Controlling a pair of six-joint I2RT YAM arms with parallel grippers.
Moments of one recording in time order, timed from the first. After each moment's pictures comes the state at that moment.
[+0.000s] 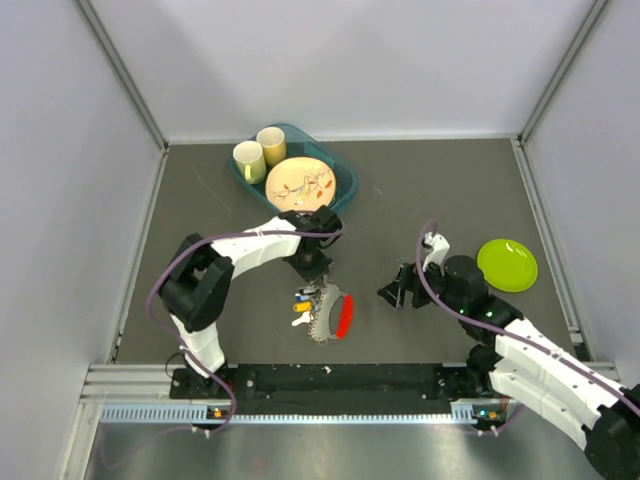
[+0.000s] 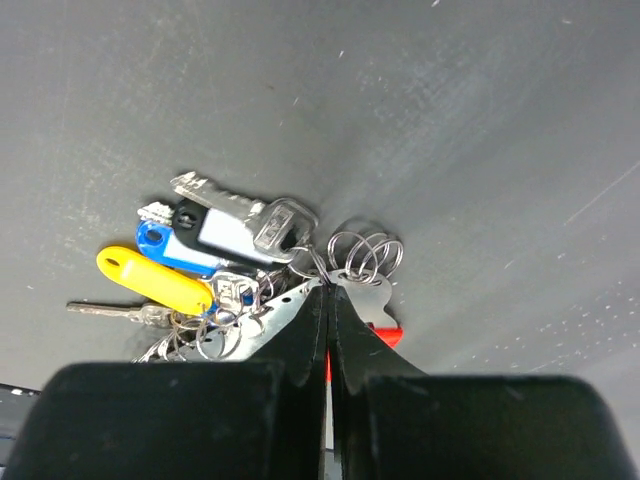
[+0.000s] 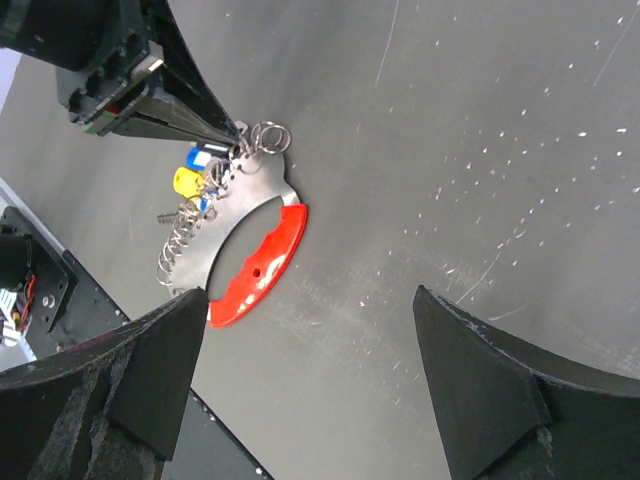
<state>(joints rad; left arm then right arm) -0.73 1.82 1.25 -0.86 -0.07 -1.46 0.57 0.71 0.35 -0.10 -0.23 0.47</state>
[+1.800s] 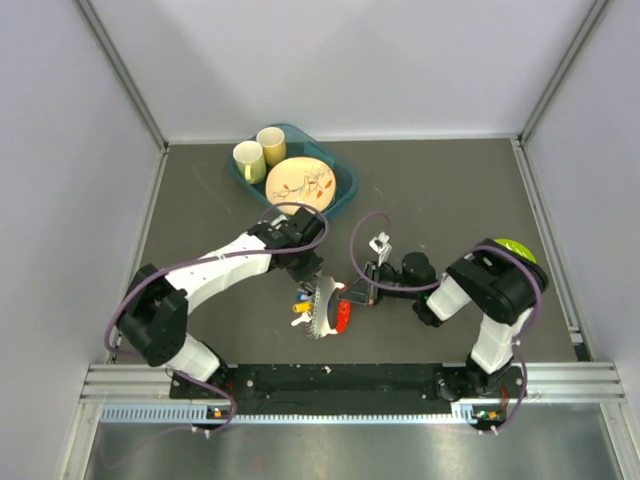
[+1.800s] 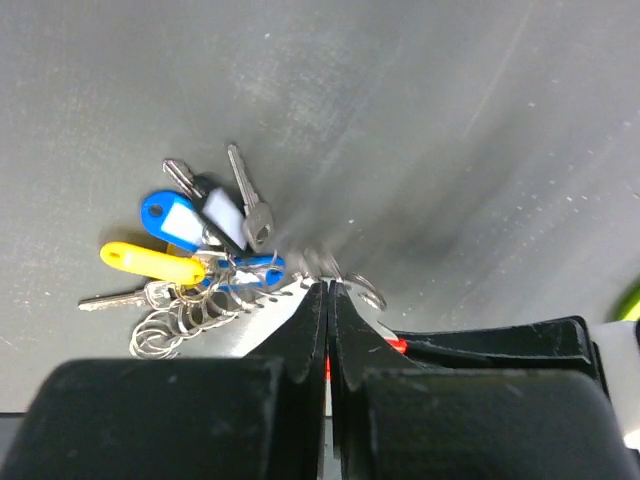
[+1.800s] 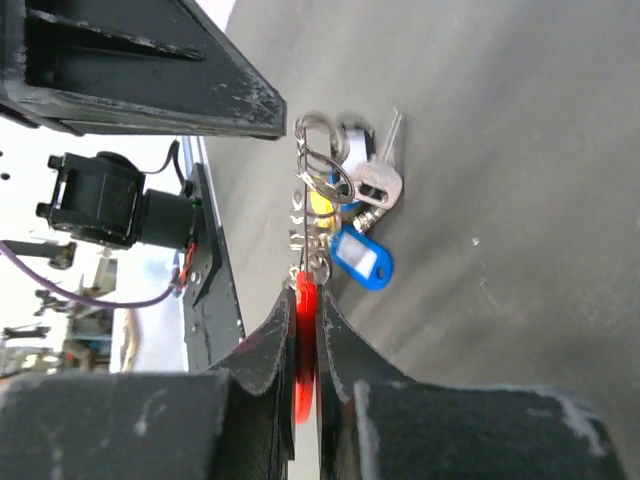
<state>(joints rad) -0.73 1.54 1.07 -0.70 -0.10 -1.37 0.65 1.84 0.34 1.25 -0.66 0.85</state>
